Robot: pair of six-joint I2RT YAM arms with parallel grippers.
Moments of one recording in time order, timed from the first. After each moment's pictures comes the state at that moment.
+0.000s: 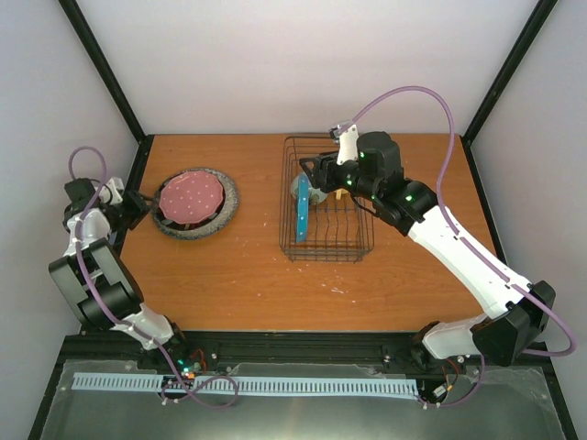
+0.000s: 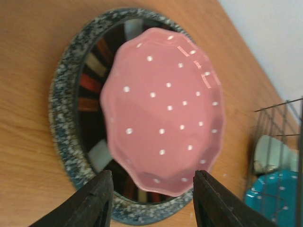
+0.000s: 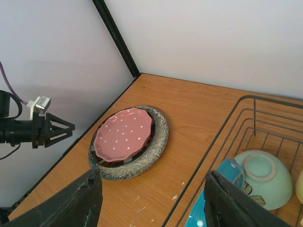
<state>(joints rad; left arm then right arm) 0.59 1.55 1.06 -0.50 0.72 -0.23 0.64 1.35 1.40 -0.37 -0.14 0.31</state>
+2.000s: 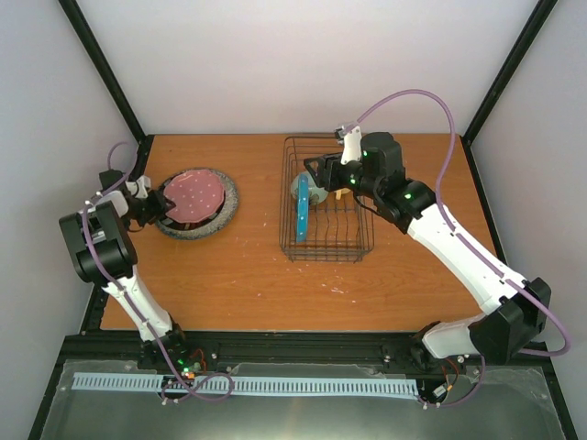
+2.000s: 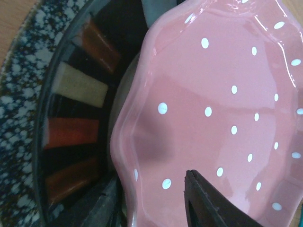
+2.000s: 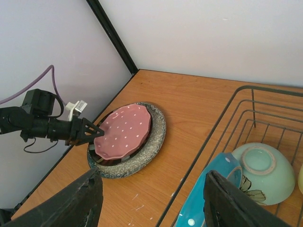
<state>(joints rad) 0.45 1.90 1.22 -0.48 0.57 -0.14 0.58 1.36 1.35 -0.32 -0.21 0.34</state>
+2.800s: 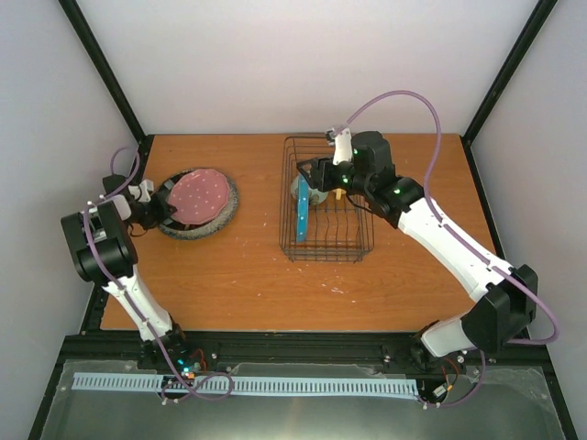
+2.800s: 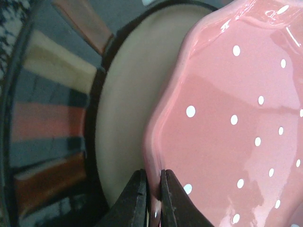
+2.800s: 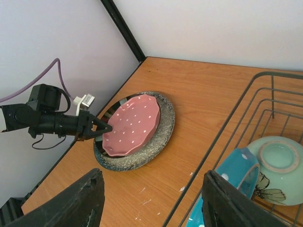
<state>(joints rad) 0.44 1.92 1.17 -0.39 0.64 -0.17 0.58 1.43 1.36 -0.30 -0.26 0.36</state>
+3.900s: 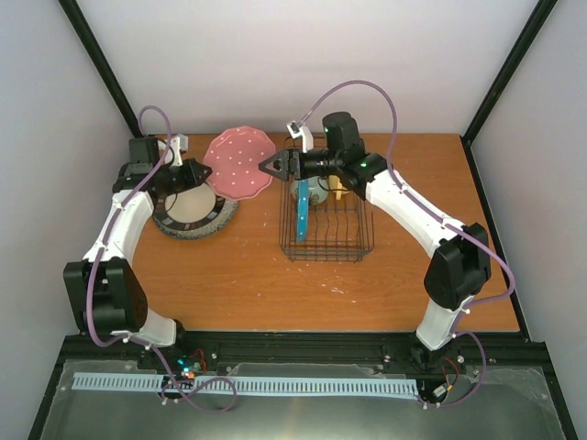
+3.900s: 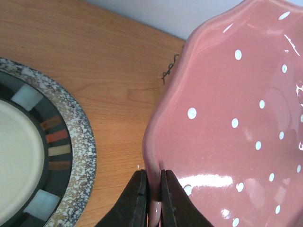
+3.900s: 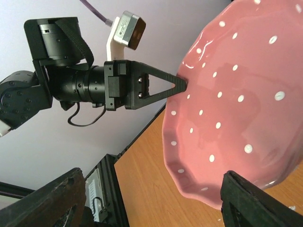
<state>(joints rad) 0.09 1.48 1.21 -0.45 0.62 -0.29 0.58 1.76 1.61 -0.25 -0.77 0.48</state>
